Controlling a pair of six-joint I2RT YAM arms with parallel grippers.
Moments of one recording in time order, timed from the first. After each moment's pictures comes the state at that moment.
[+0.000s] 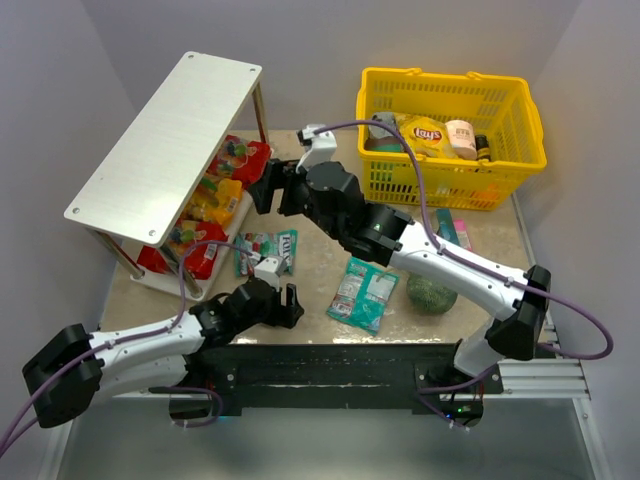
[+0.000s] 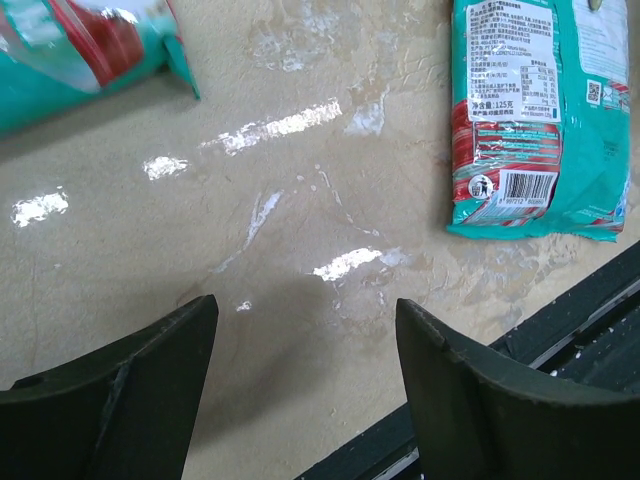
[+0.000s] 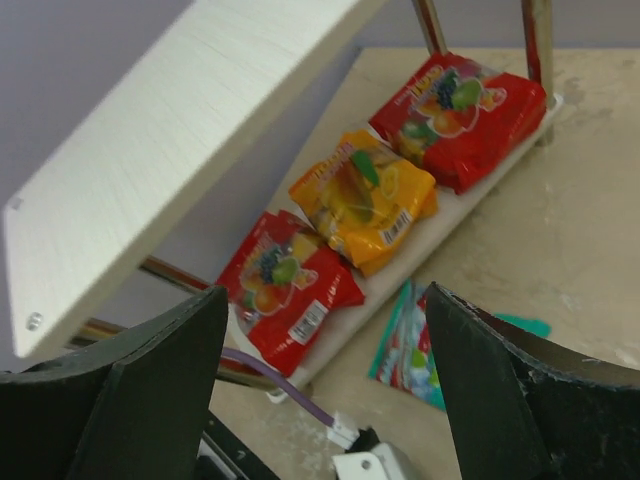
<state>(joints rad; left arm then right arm) -0.94 0.97 0.30 0.00 -0.19 -0.62 1.05 1.58 1.65 -0.20 0.38 0.56</state>
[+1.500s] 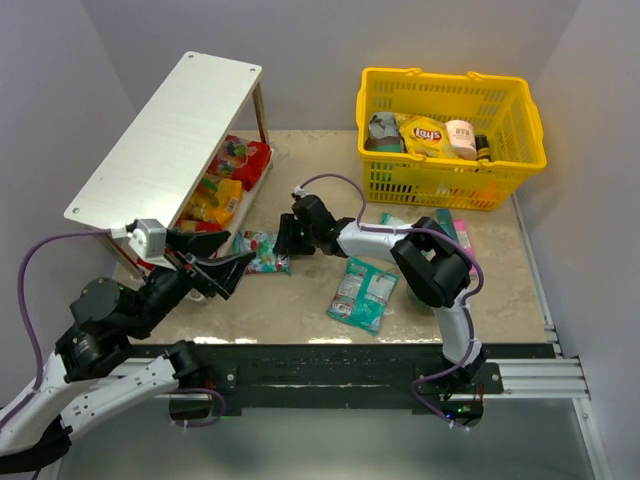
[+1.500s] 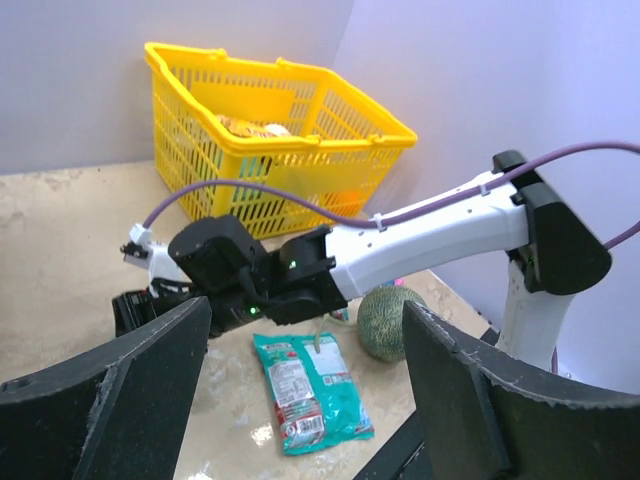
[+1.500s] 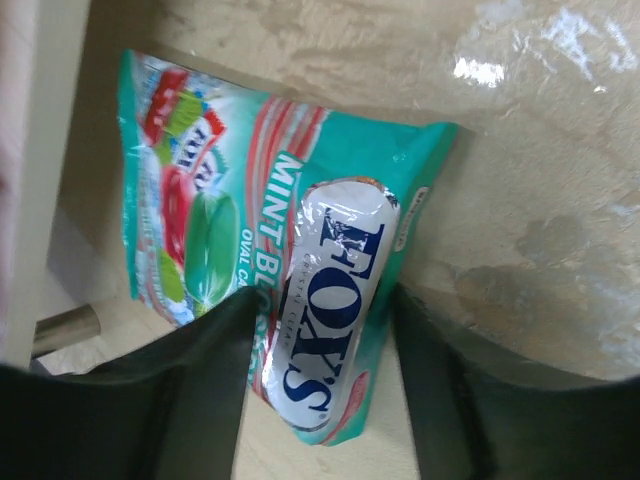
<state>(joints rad) -0.95 0.41 0.89 -0.34 -0.24 -0.34 0.82 2.09 1.37 -0.01 -0.08 0.75</state>
